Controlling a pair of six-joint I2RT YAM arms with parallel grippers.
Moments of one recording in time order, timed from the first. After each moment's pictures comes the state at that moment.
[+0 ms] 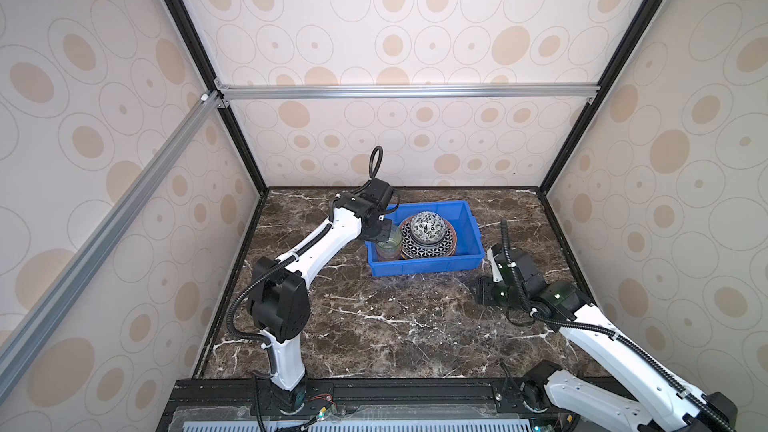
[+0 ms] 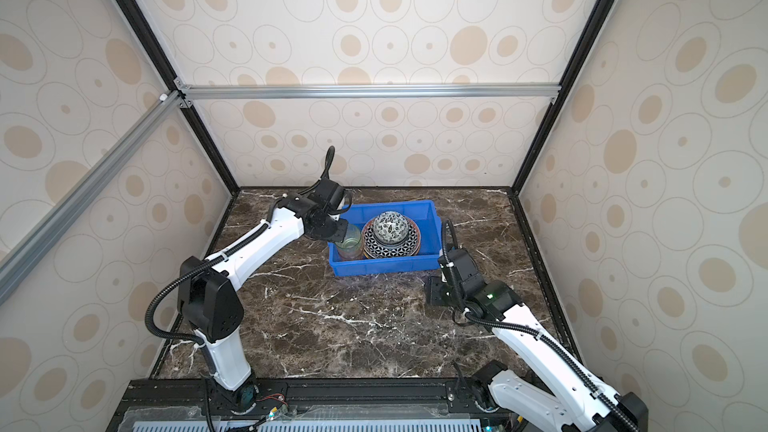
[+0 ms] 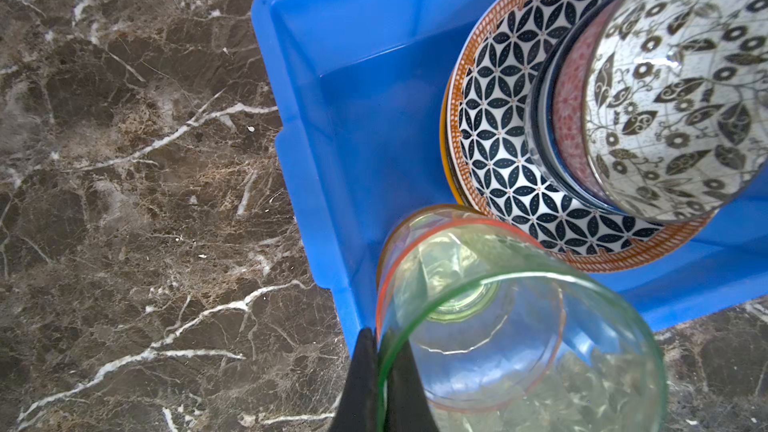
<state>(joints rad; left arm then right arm) -0.54 1.84 1.70 -0.97 -0.15 -0.27 0.53 0.93 0.82 -0.81 0.05 0.53</state>
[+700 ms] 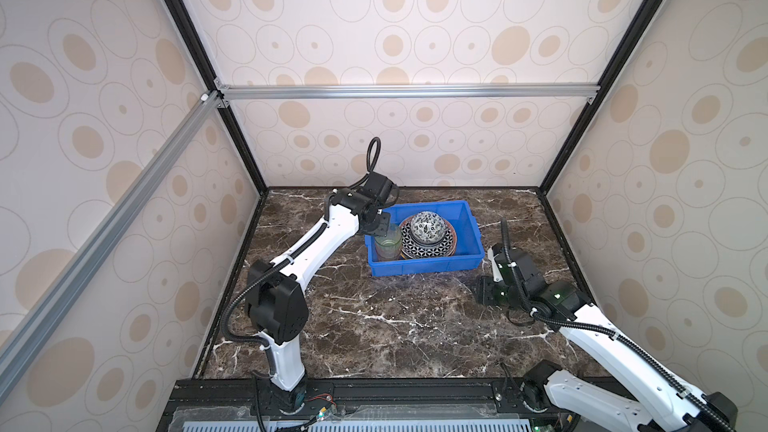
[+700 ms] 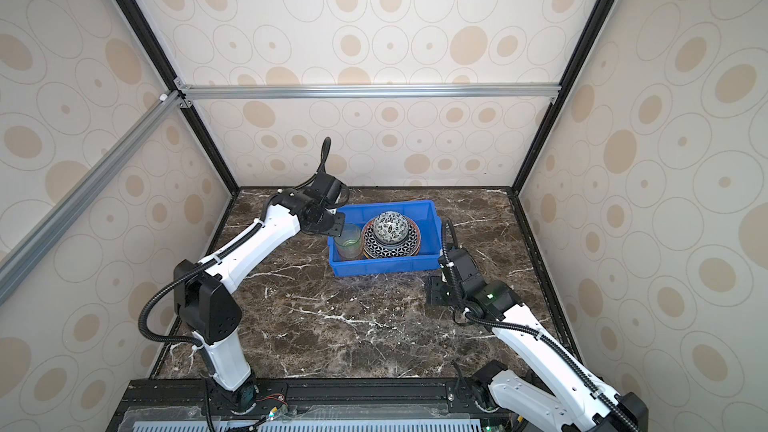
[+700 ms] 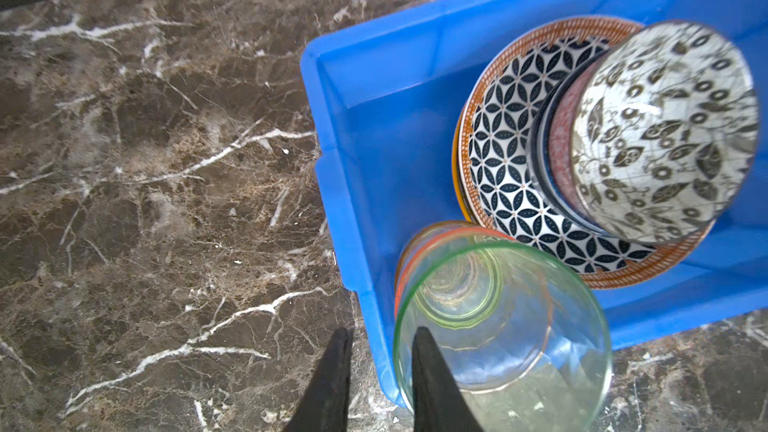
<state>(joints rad) -0.54 1.81 1.76 -1.00 -0.21 -0.27 0.53 0.93 0.82 -0.81 0.07 0.52</state>
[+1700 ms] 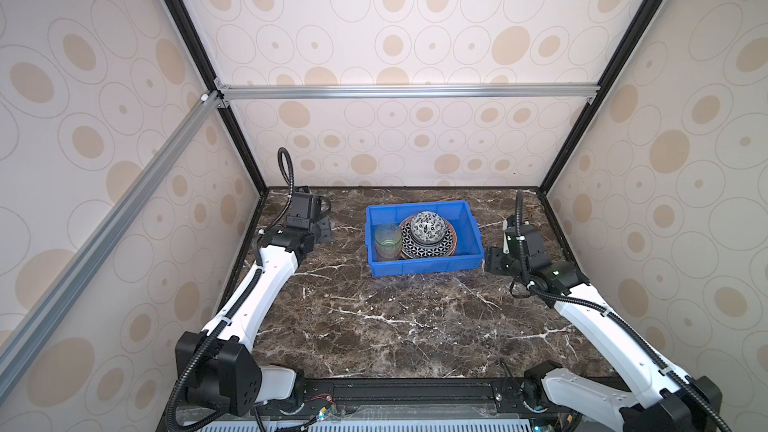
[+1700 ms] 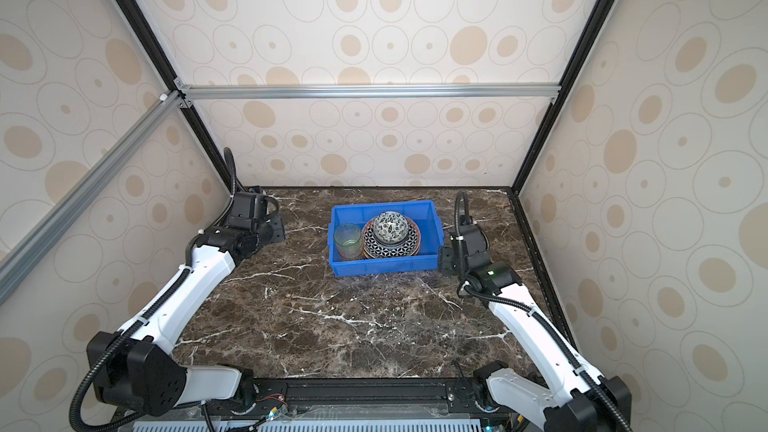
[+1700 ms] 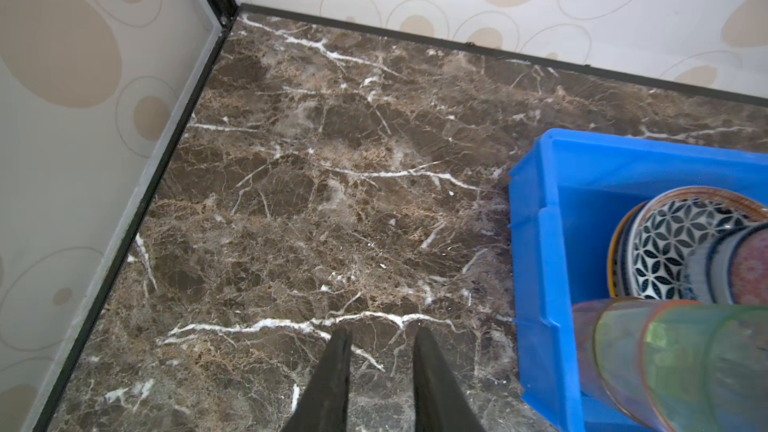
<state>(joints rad) -0.20 1.34 1.19 -0.63 -0.26 -0.31 0.34 1.08 0.93 -0.64 0.26 0.33</state>
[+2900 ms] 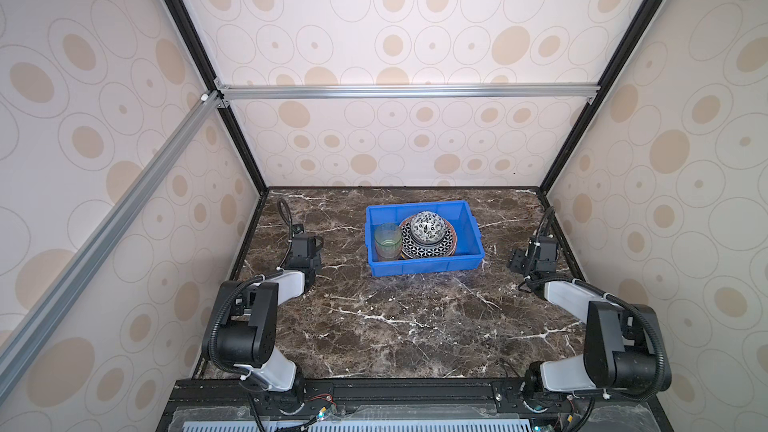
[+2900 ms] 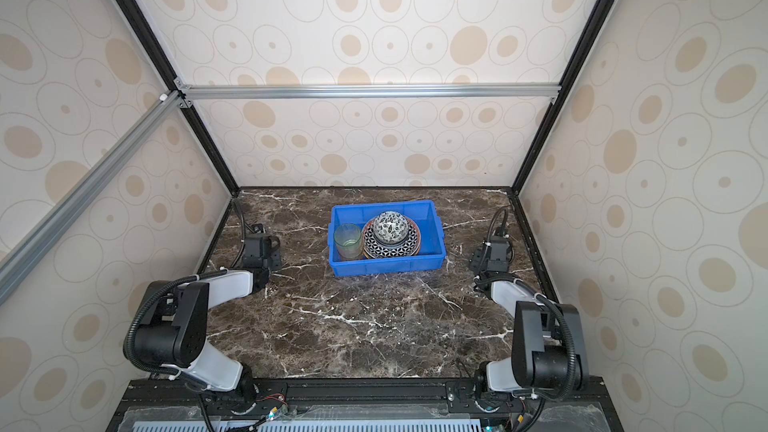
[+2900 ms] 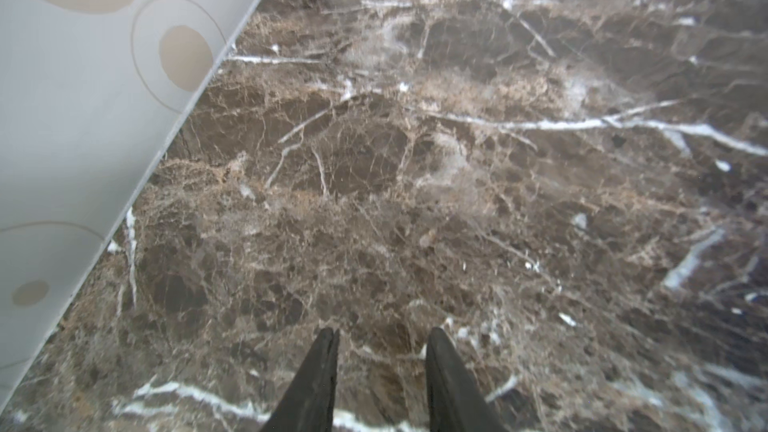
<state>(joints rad) -0.06 1.58 0.67 0.20 -0.39 -0.14 -0.08 1.43 0.62 0.12 0.21 0.22</state>
